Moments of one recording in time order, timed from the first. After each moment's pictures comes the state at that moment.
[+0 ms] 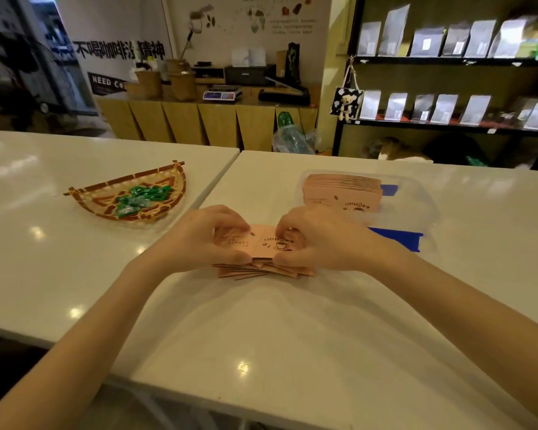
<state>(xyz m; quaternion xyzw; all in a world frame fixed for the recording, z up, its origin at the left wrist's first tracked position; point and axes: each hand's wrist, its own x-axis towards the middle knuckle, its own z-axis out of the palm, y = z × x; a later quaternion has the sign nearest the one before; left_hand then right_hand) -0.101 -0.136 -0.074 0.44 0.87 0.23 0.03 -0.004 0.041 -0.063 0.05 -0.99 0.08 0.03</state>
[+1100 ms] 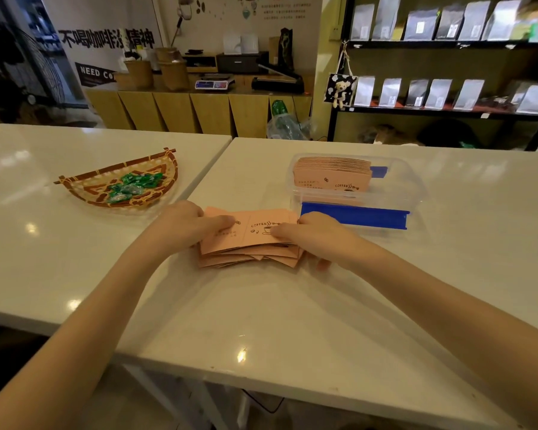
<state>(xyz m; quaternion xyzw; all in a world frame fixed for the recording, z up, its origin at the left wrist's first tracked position) -0.104 -0.131 -0.083 0.17 0.95 0.25 0.12 0.007 0.032 -0.088 -0.23 -0.88 0.41 -0.04</state>
